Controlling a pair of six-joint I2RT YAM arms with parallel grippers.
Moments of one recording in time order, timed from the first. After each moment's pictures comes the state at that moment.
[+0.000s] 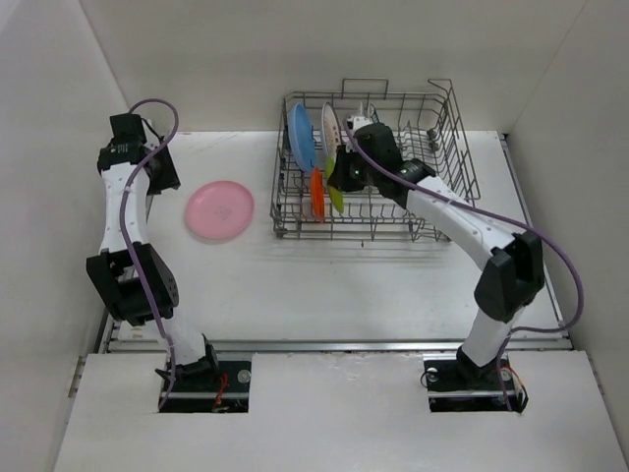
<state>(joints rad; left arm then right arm) 0.26 1.71 1.66 -0.89 0.02 -0.08 0.59 1.79 1.64 -0.45 -0.05 0.38</state>
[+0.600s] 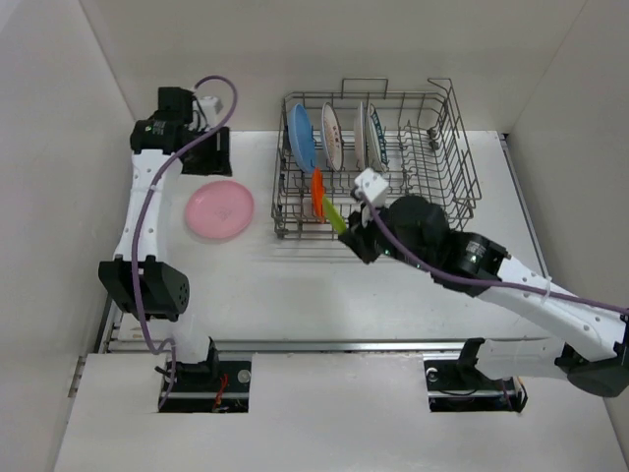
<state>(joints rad) 0.01 1.69 1.90 -1.14 0.16 0.01 0.96 1.17 1.33 -0.49 0.14 0.11</state>
